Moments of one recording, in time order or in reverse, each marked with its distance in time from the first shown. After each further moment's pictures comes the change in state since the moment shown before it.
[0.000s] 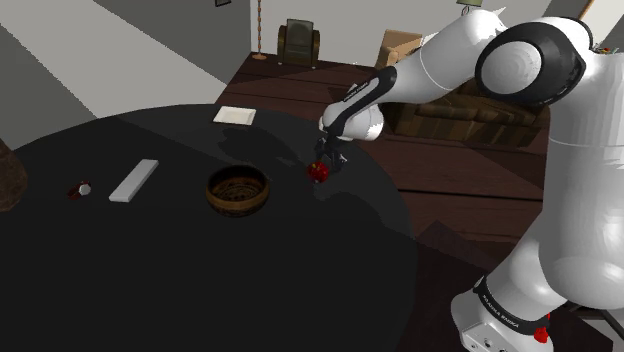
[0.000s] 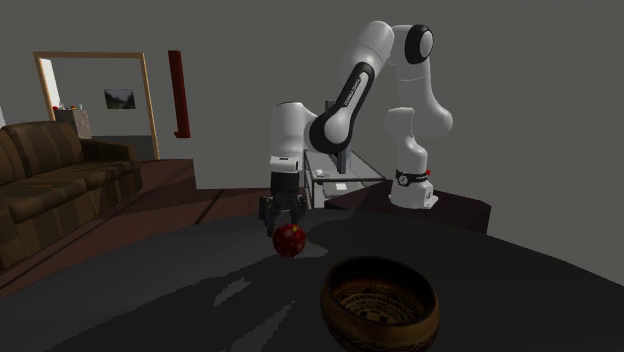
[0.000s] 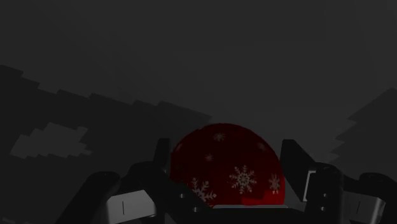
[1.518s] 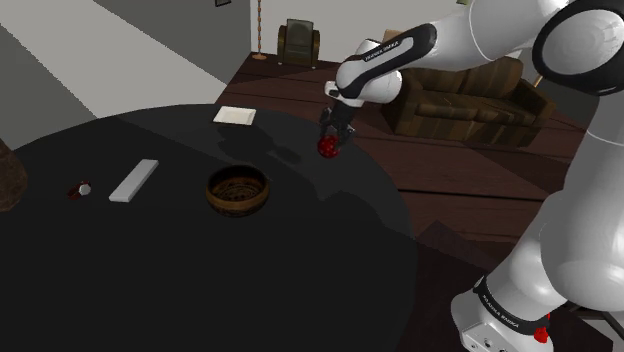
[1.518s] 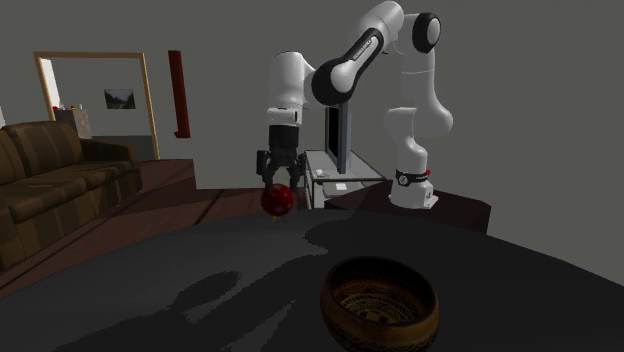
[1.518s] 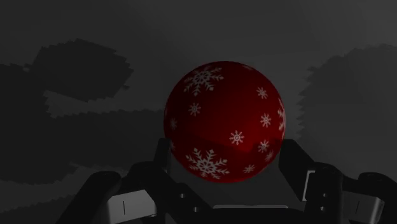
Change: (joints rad) arm 0.059 -0.209 -0.088 0.027 -0.163 -0.220 0.142
